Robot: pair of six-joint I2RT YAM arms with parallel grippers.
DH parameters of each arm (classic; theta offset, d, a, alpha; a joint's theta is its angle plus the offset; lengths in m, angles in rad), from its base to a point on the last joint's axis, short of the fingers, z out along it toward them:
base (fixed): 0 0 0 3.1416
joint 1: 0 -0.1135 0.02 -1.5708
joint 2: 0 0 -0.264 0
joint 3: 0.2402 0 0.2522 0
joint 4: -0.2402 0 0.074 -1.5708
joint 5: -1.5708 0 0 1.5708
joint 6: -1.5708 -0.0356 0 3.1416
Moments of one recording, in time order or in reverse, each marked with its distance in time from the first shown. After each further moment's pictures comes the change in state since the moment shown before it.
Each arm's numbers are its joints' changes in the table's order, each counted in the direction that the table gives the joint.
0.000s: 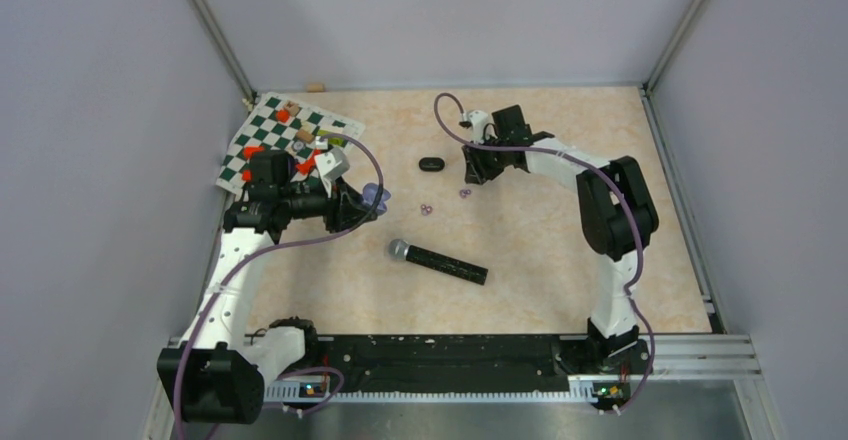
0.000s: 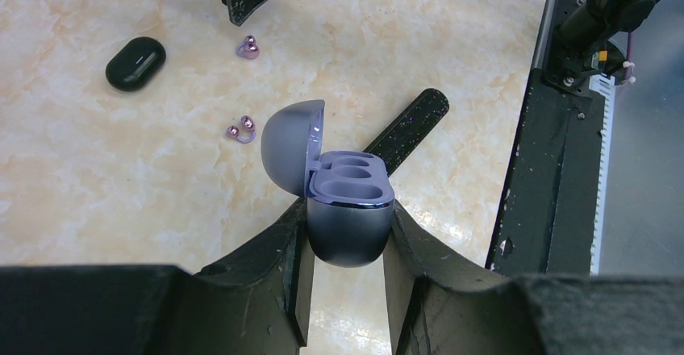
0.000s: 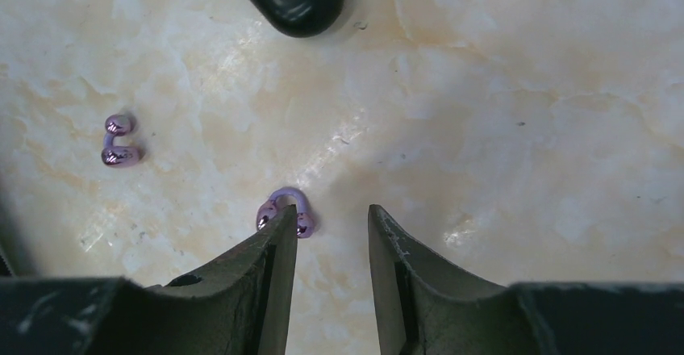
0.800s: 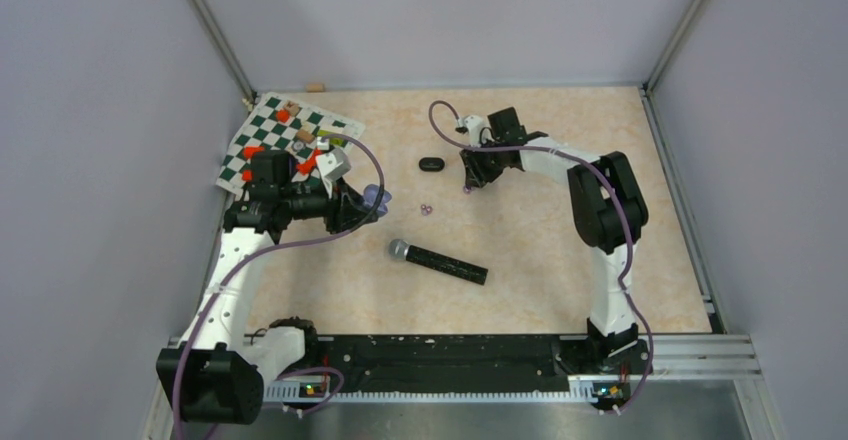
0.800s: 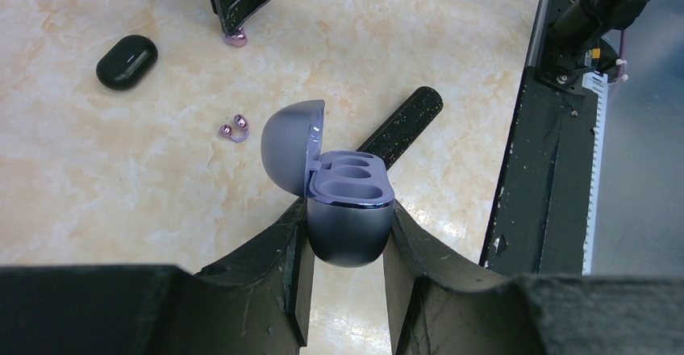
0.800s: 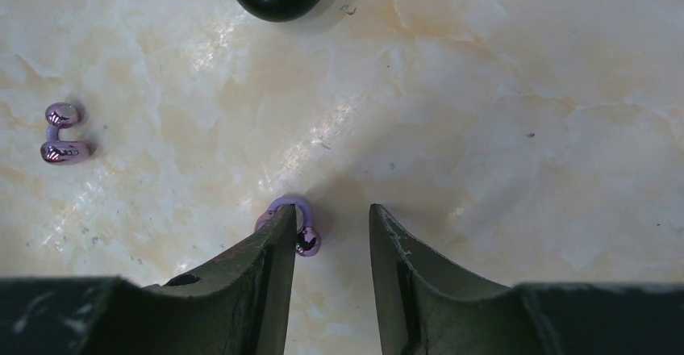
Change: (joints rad) left arm 0.010 0.000 0.008 -0.020 0.000 -0.003; right arm -0.003 -0.080 0.050 -0.016 -0.033 0.058
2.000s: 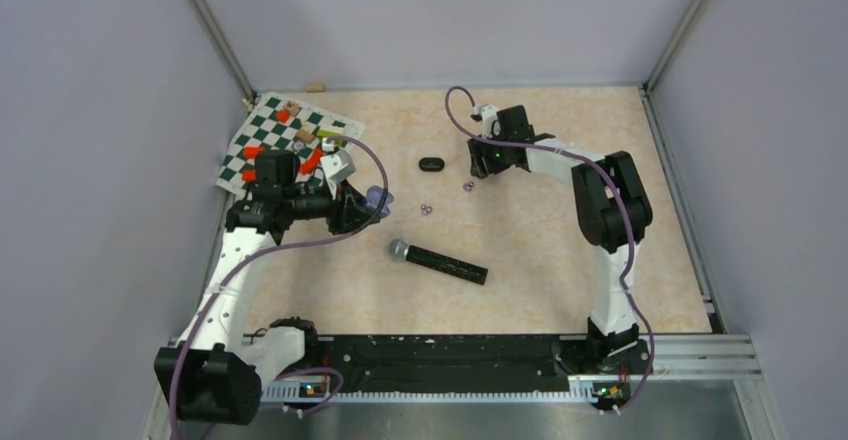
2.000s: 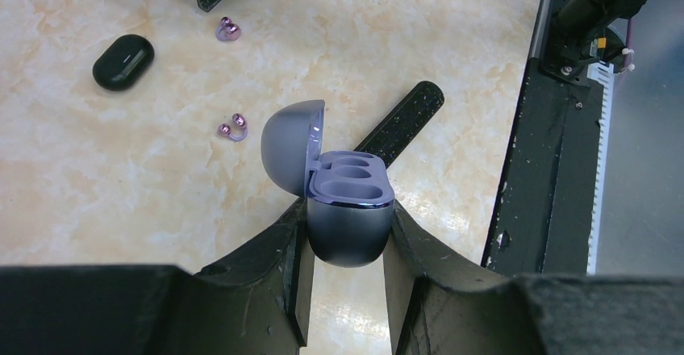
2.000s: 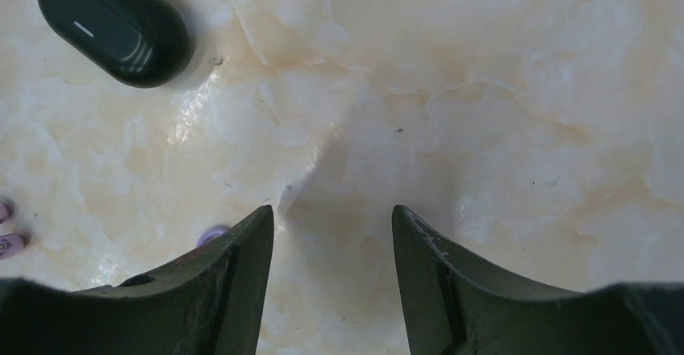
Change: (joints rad) left arm 0.029 0.000 0.006 -0.008 0.034 -0.014; right arm 0.039 0.010 -0.042 0.138 -0.135 -0.163
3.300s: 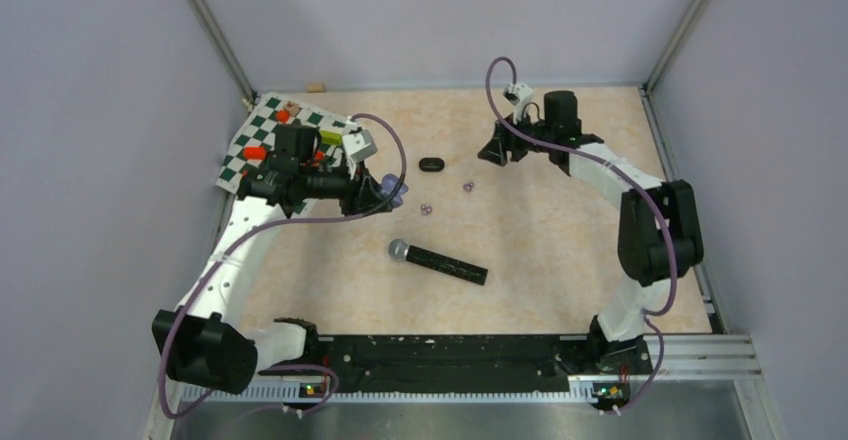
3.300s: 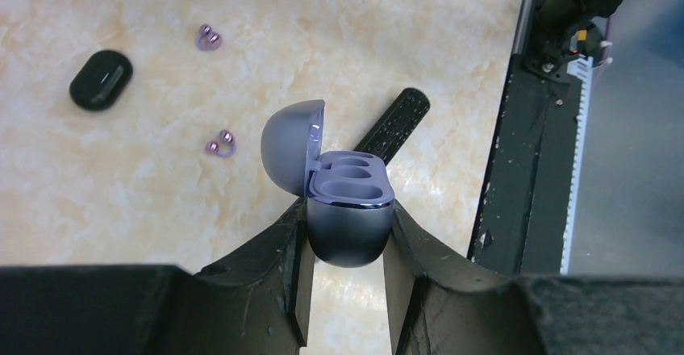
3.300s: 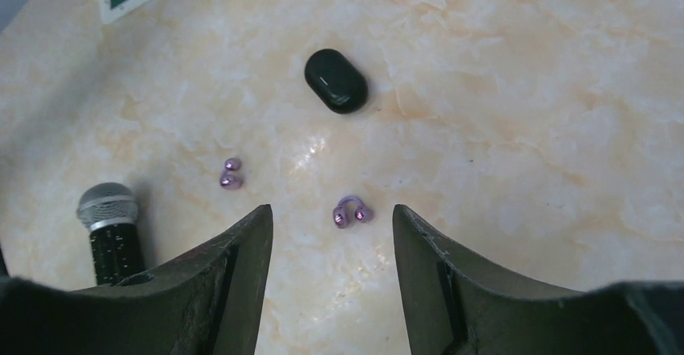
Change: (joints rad) left arm 0.146 -0.188 0.242 -0.110 0.076 0.034; right arm 0.147 0.373 -0.218 0.145 0.480 -0.049
